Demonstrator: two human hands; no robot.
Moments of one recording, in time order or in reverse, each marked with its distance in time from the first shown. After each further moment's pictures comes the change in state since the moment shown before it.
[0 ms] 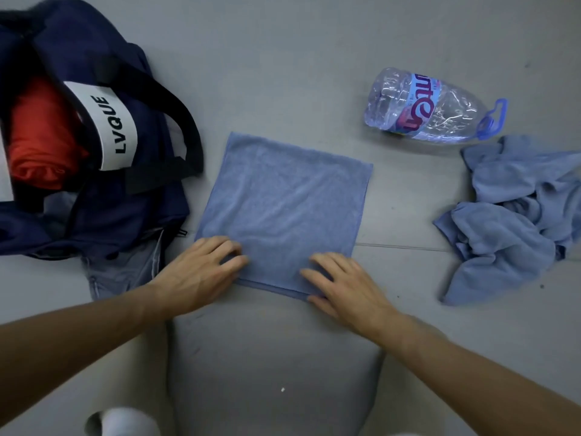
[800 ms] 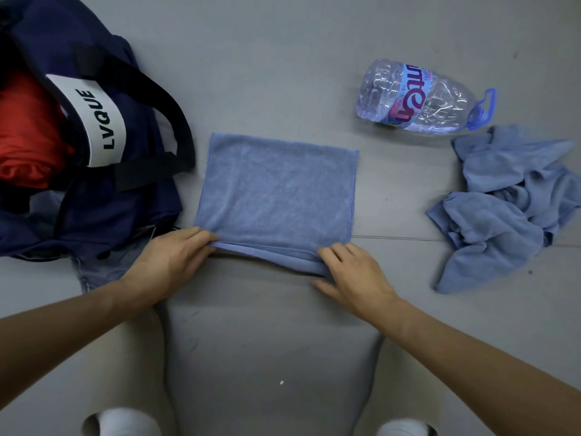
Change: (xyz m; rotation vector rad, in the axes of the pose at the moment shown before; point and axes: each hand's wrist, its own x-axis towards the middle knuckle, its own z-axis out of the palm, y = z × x) left_hand -0.010 -0.017 -0.018 -0.225 0.144 -0.294; right_hand 0.003 0.003 -0.016 -0.046 -0.029 0.254
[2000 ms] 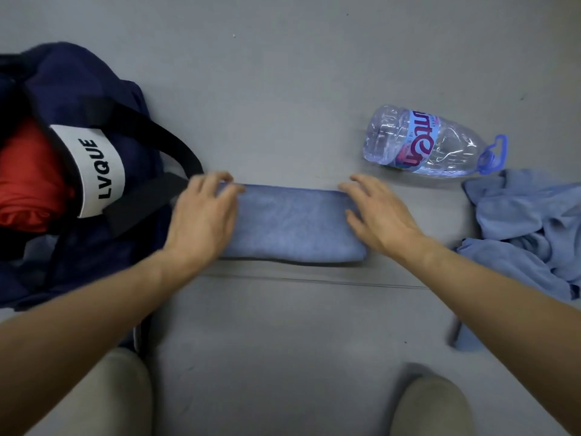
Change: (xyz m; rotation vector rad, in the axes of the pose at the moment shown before) left_hand 0.134 0.015 -0.029 0.192 0.238 -0.192; right_hand 0.133 0.099 -0.062 0.054 0.110 0.111
